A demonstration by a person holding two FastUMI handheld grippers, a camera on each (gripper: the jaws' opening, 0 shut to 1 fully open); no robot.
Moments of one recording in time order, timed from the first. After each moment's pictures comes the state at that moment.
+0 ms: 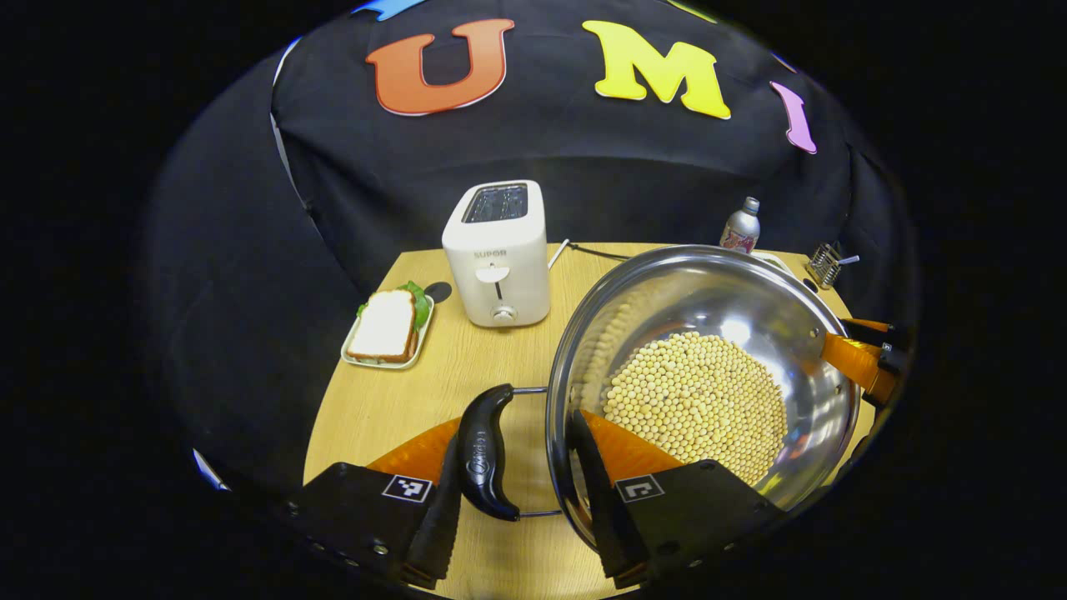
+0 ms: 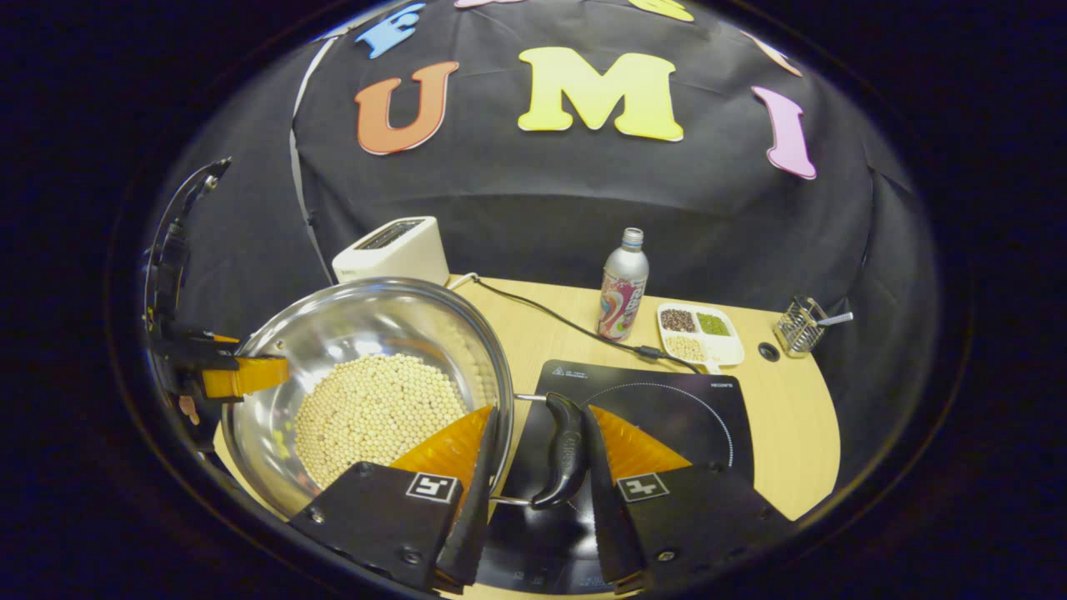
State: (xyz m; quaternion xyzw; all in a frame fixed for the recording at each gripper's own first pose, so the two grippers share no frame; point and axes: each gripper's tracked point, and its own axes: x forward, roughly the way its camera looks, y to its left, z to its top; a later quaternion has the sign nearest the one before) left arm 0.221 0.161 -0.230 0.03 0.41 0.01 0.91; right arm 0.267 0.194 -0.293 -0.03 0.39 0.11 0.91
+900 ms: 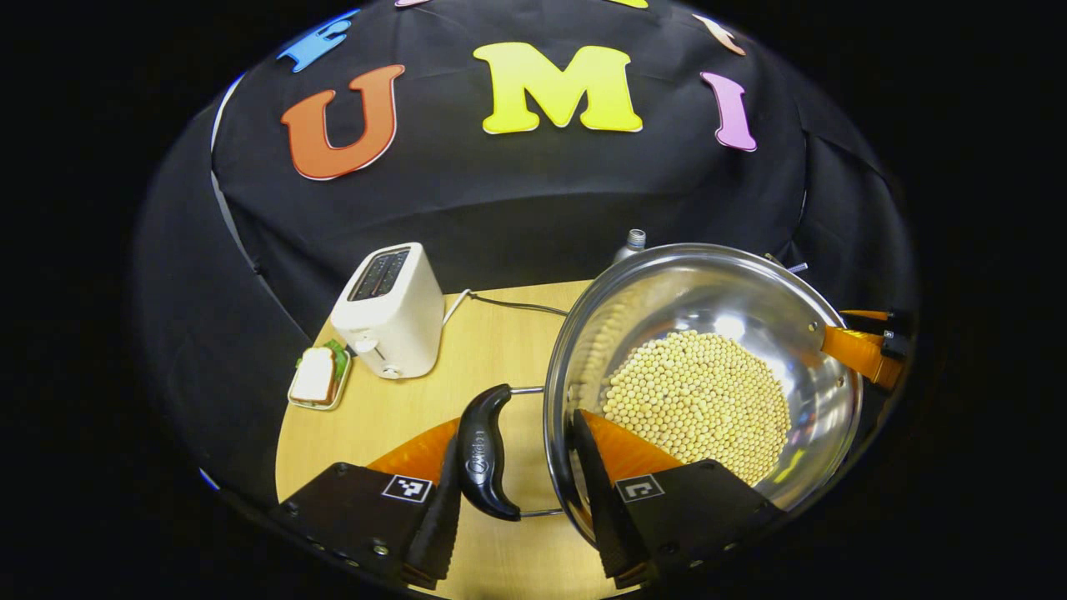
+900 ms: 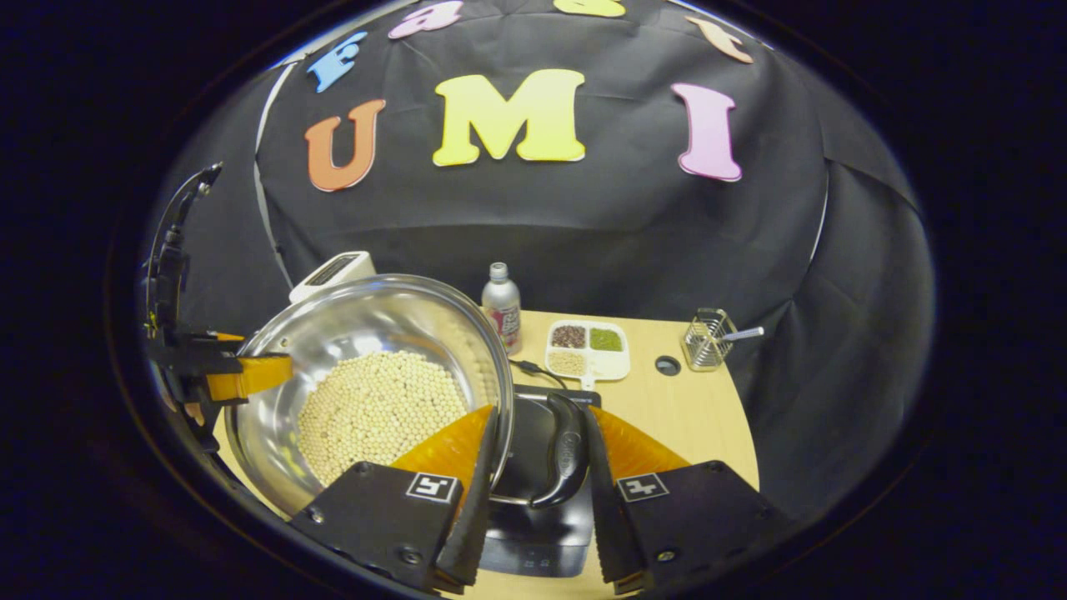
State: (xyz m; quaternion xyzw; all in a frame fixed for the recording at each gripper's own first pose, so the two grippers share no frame) left arm 0.253 -0.017 -0.181 0.04 0.38 -0.05 0.92; right arm 0.282 0.013 -0.231 -0.02 0.38 0.06 0.92
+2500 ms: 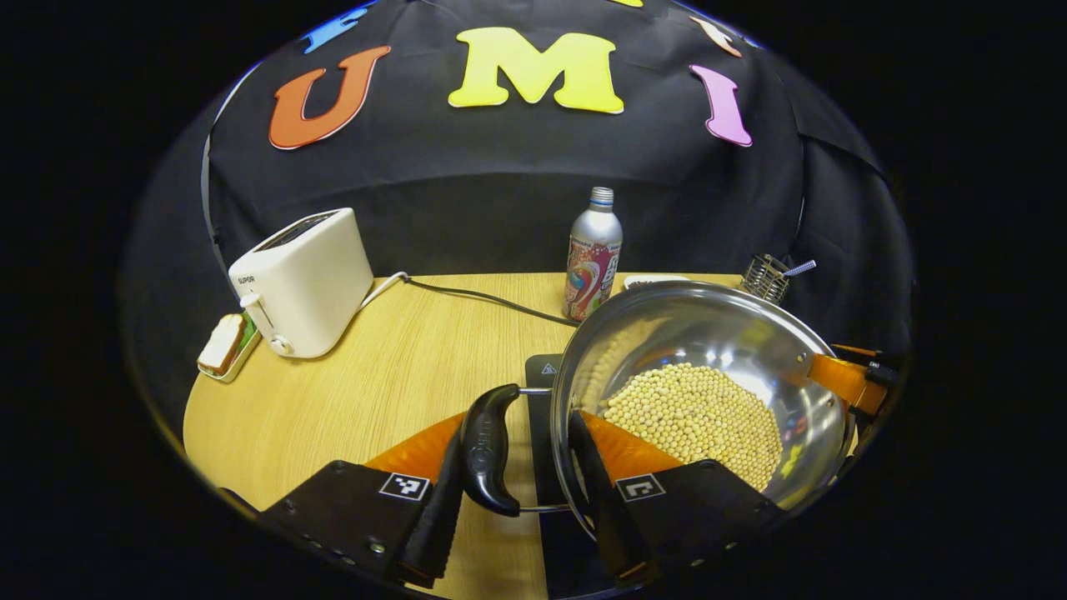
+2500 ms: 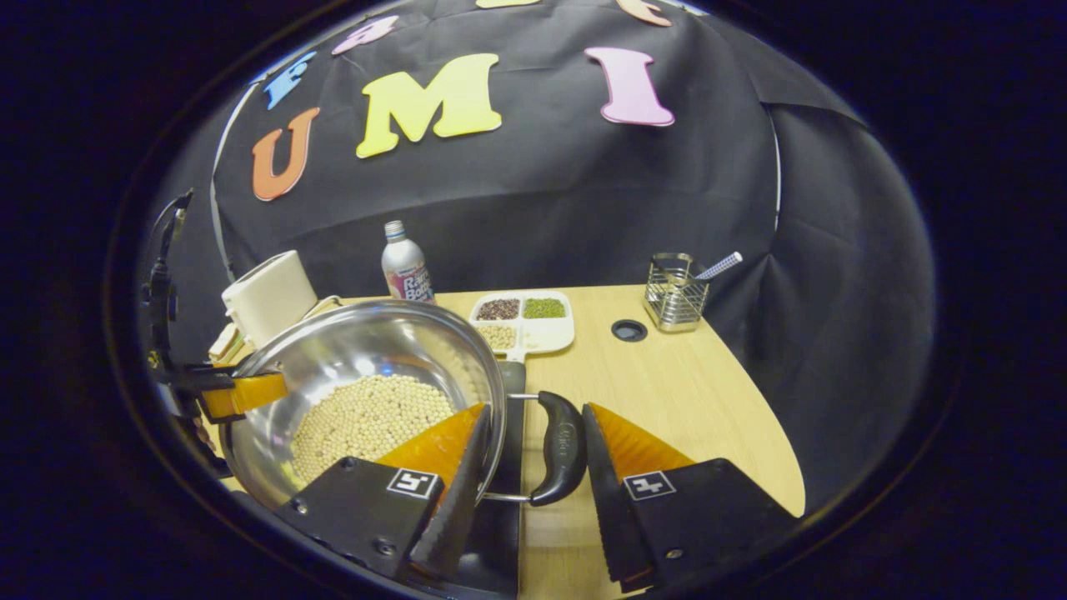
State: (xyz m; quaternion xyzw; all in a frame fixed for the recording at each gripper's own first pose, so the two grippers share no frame) left arm 0.296 -0.095 -0.296 -0.01 0.33 -0.07 0.94; right arm 0.305 -0.070 -0.366 0.01 0.34 0.01 0.94
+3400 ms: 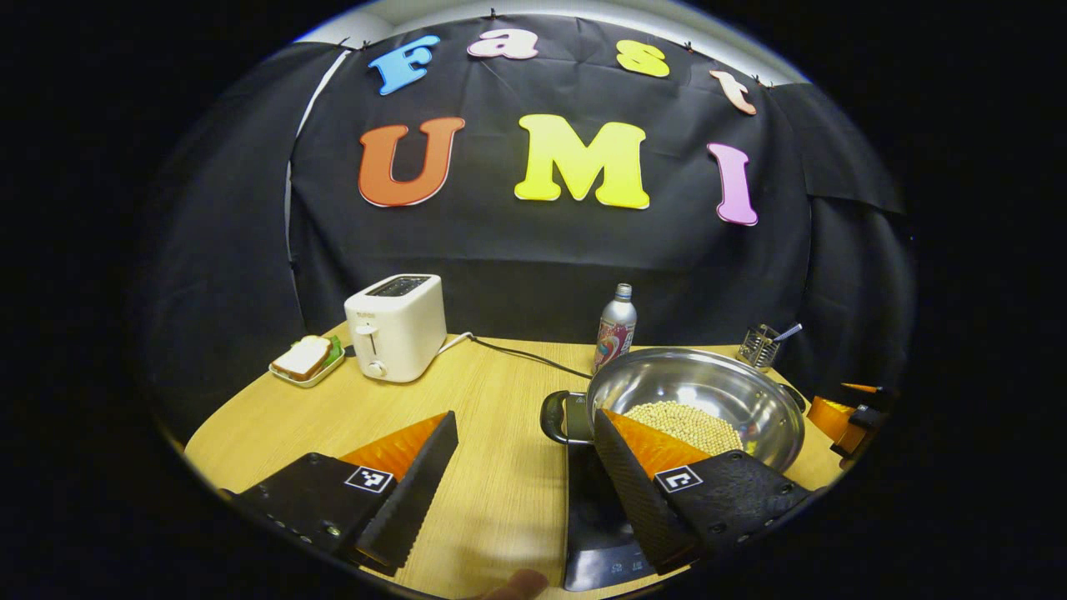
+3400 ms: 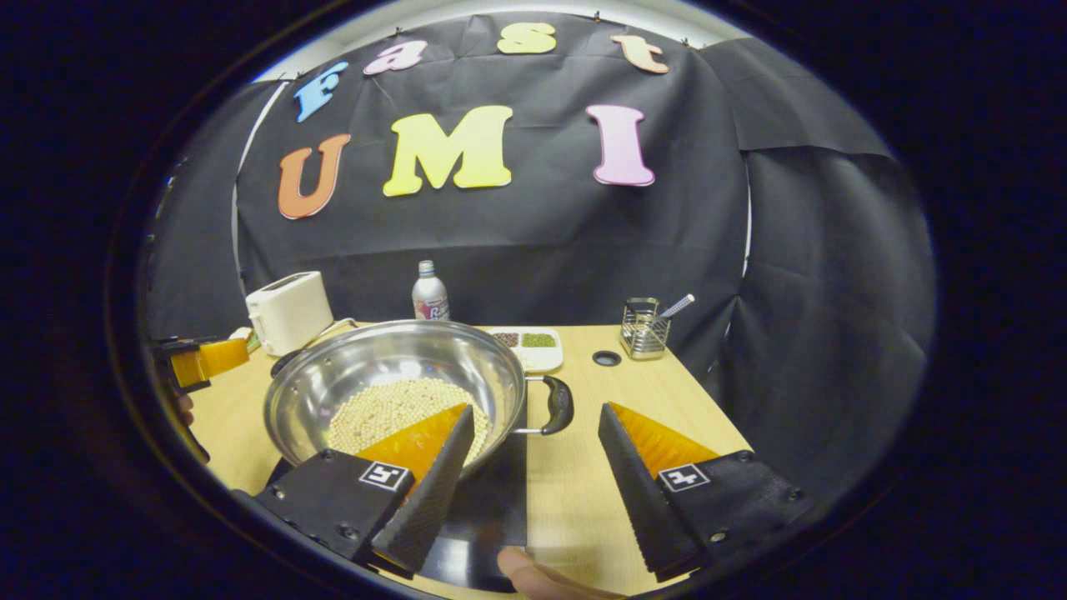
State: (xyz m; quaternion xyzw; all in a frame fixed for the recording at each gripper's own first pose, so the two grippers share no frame) left arm 0.200 -0.047 -0.200 -0.04 0.18 0.01 0.98; right arm 0.216 -0.066 -0.303 -0.01 0.24 0.00 0.97
